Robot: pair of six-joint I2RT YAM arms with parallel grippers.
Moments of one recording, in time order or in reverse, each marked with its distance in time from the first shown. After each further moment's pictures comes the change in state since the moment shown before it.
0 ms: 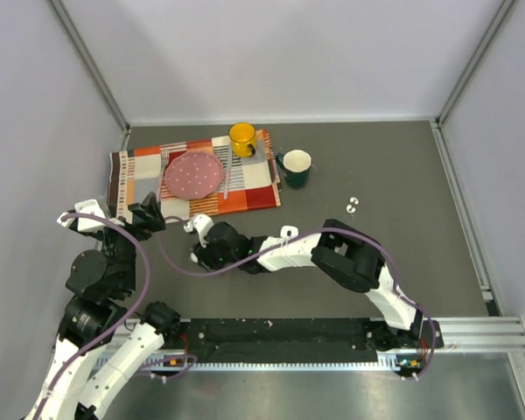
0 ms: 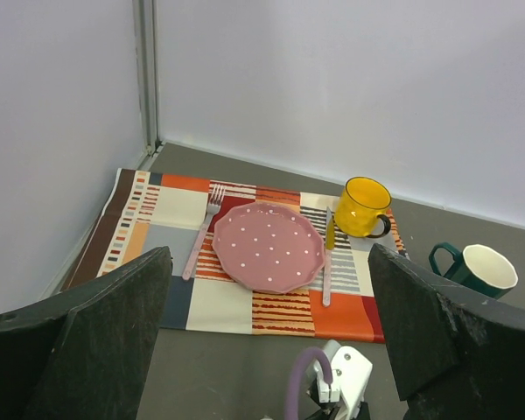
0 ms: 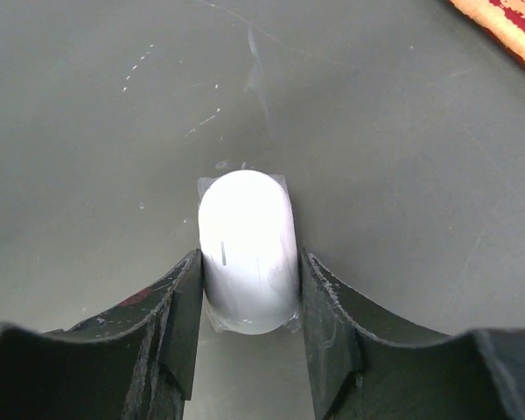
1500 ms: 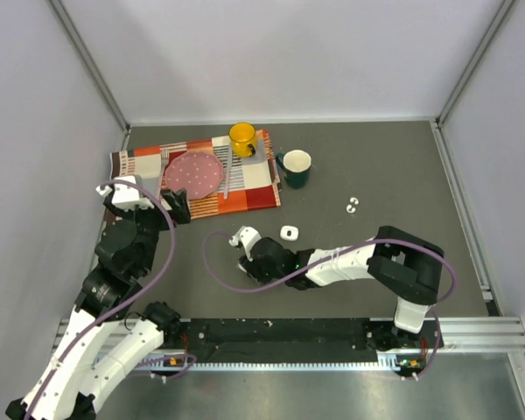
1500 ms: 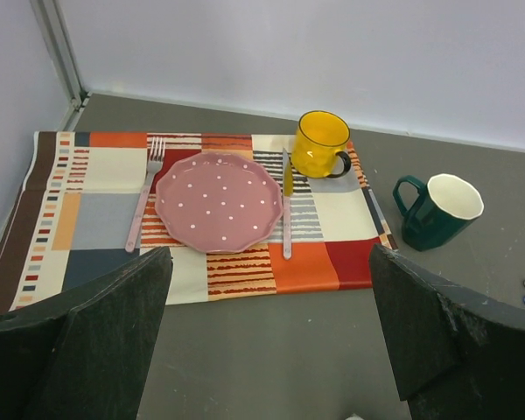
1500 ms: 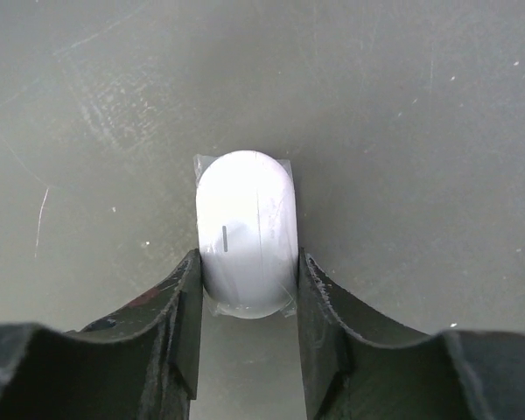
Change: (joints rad) left arm 0.000 0.175 0.000 -0.006 0.151 -0.082; right arm 0.003 -0.418 -0.542 -0.032 0.166 0.003
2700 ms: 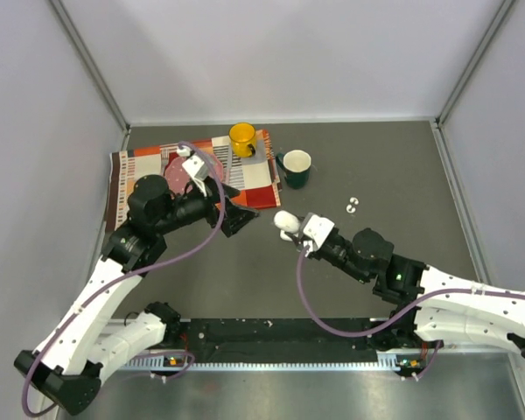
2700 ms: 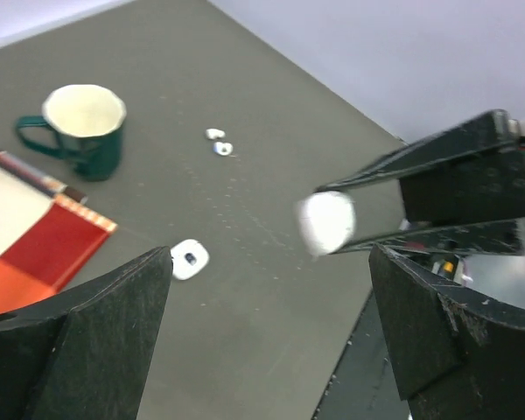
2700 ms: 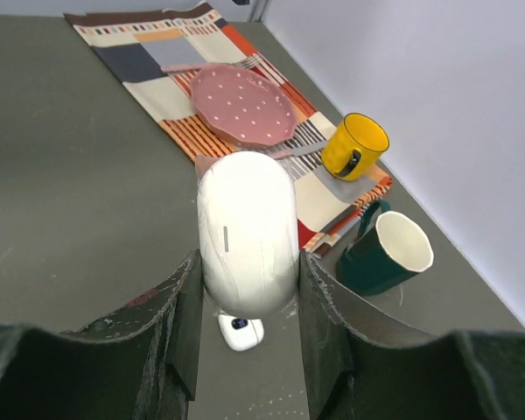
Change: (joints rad) left arm 0.019 0.330 0.131 0.100 1.003 -0.041; right arm -0.041 -0.931 -0.241 -0.007 0.063 -0.556
